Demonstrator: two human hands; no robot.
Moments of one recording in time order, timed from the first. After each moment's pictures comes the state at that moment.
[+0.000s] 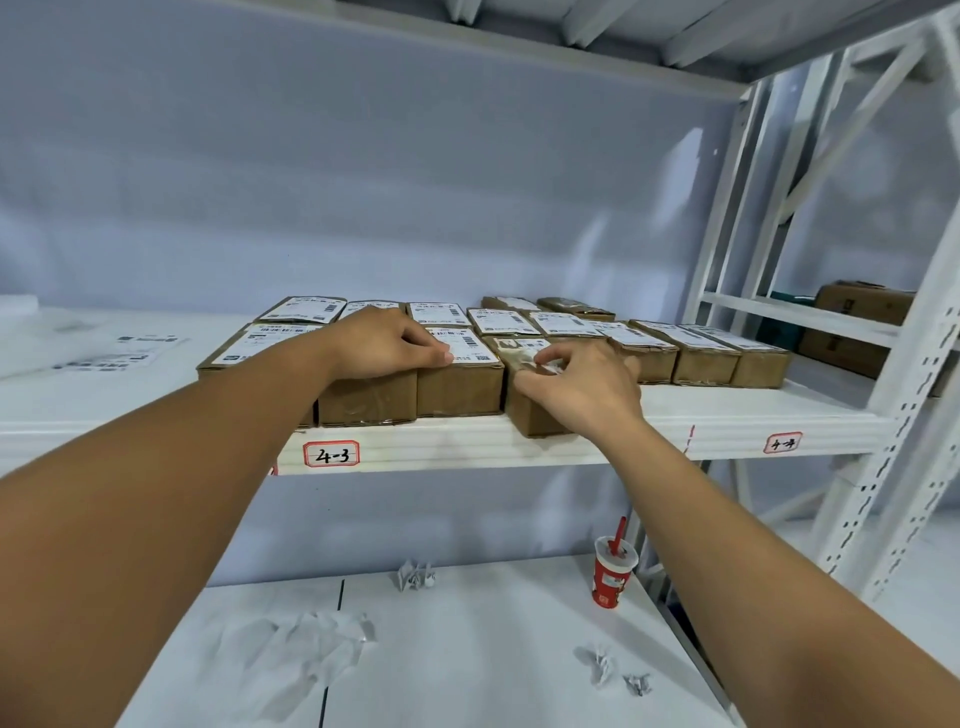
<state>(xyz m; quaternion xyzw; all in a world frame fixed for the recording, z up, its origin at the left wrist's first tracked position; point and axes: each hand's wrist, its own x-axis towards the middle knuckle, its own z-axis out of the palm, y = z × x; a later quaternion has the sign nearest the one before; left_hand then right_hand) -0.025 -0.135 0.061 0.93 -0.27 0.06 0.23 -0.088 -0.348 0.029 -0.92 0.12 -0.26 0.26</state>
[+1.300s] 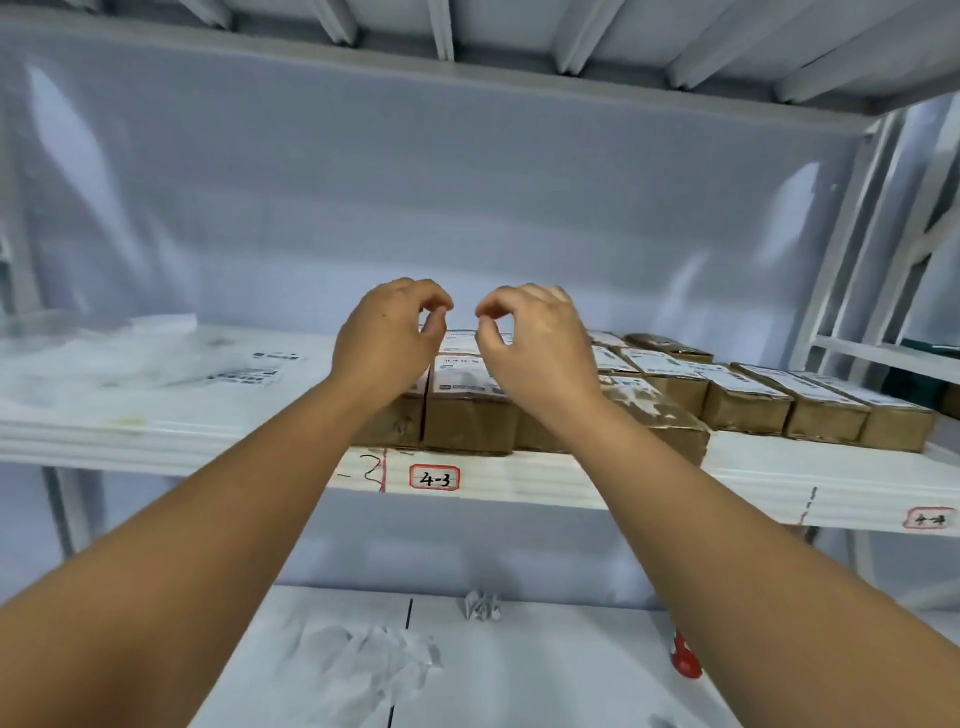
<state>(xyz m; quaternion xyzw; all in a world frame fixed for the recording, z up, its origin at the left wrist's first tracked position) -0.055 -0.076 0.065 0.83 -0.16 0.44 0.28 -0.082 -0.223 0.078 -0.87 -0.18 -0.40 0.21</state>
